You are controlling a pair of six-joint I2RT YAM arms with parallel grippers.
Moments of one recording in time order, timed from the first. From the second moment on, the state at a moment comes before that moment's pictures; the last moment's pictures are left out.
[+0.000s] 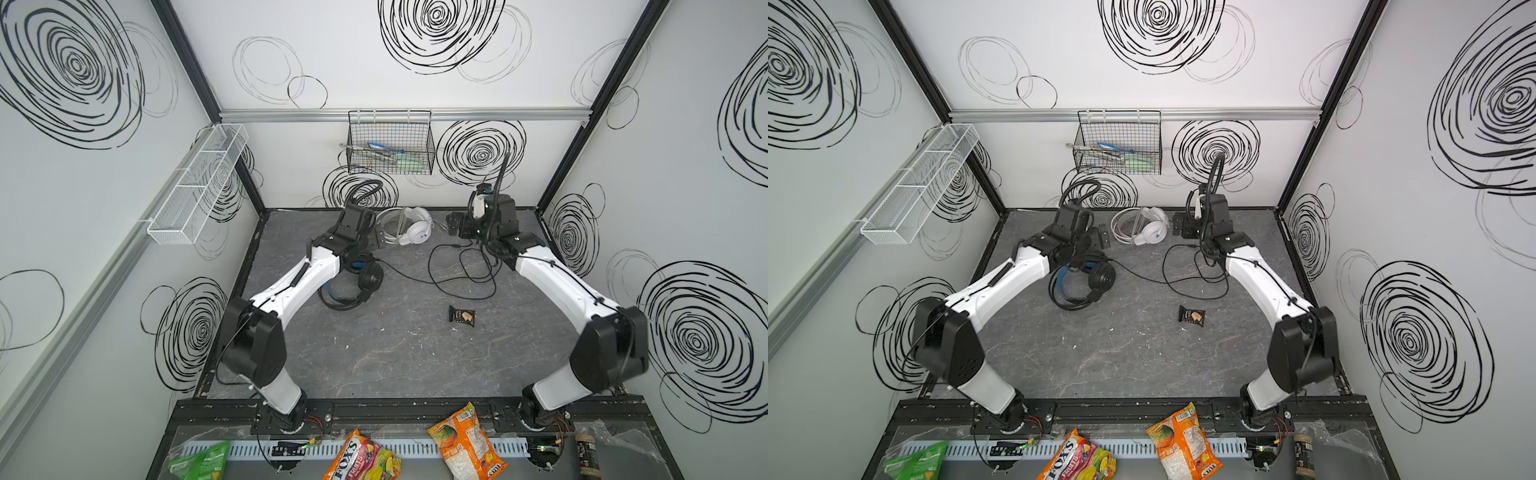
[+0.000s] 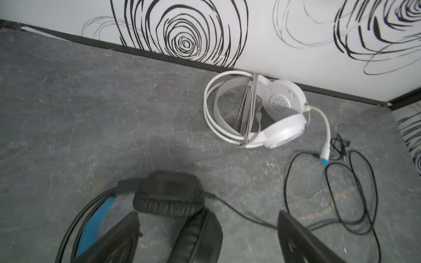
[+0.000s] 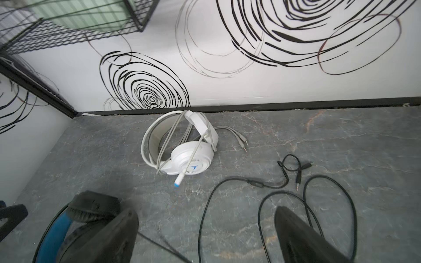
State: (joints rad) left arm -0.43 1.59 1.34 -0.48 -0.21 -0.53; right arm 0.38 1.49 1.27 -0.25 0.01 0.28
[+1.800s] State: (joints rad) left arm -0.14 1.62 0.82 -0.37 -0.06 -0.79; right arm 0.53 1.11 0.96 -0.36 -0.06 0.14
